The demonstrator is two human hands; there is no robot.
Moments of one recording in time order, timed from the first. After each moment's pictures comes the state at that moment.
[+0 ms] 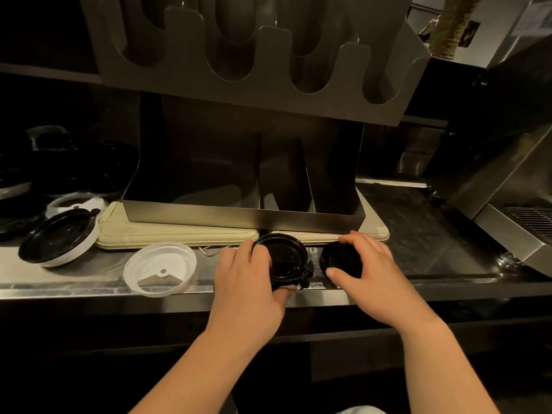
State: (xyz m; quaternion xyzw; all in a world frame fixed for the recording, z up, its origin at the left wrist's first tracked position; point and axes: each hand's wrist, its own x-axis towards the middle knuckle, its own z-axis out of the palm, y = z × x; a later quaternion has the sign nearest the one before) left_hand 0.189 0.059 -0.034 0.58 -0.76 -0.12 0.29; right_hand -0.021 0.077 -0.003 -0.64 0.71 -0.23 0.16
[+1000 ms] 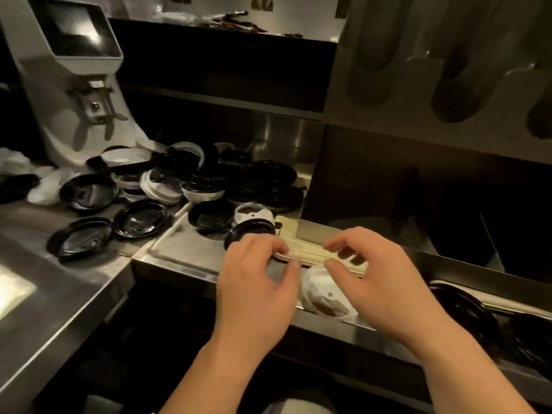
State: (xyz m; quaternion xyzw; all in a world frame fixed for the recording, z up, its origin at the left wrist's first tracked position) left_hand 0.382 0.063 -0.008 0.62 -0.61 -0.09 0.49; right_hand 0.213 0.032 0.038 -0.80 0.51 -0.27 0.16
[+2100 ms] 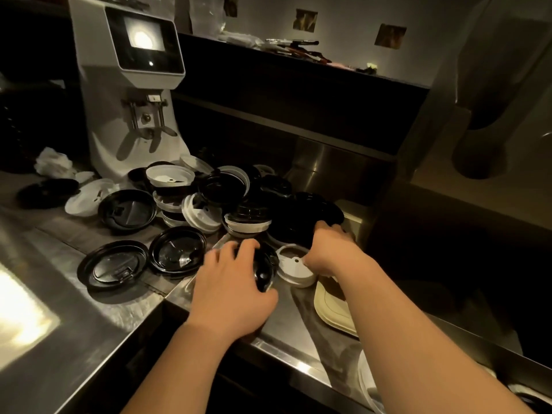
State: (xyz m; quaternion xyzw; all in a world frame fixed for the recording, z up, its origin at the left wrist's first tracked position) left_hand 0.504 -0.010 -0.010 0.77 -0.58 -0.10 0.26; right_hand 0.374 -0.134 0.039 -0.74 0.66 0.05 0.14
